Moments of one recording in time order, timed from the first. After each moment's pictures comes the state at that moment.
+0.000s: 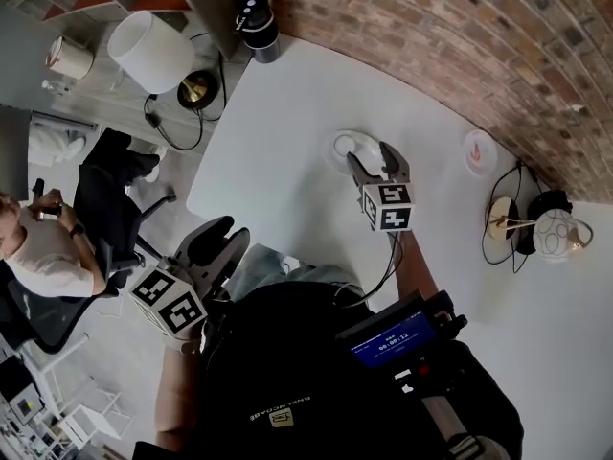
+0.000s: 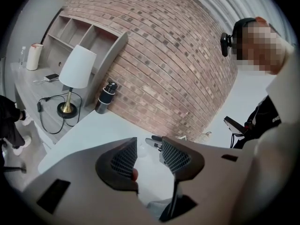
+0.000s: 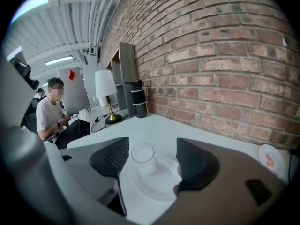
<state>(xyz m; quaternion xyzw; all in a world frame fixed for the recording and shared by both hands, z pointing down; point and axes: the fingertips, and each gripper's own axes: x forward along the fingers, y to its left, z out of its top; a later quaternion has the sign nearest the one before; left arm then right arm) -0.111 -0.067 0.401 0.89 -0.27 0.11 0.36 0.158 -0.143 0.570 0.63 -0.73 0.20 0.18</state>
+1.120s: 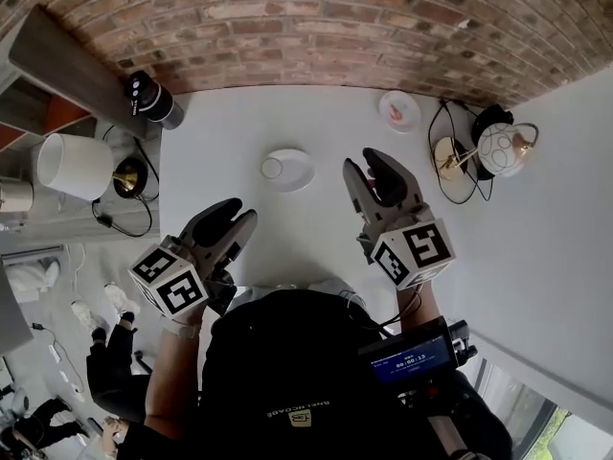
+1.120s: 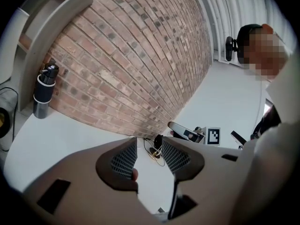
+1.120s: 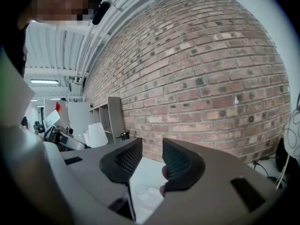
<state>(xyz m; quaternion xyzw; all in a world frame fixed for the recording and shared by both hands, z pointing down) 0.037 -0.103 0.369 0.93 -0.02 0.11 0.34 0.207 -0.042 0.336 0.74 -0.66 0.12 0.01</state>
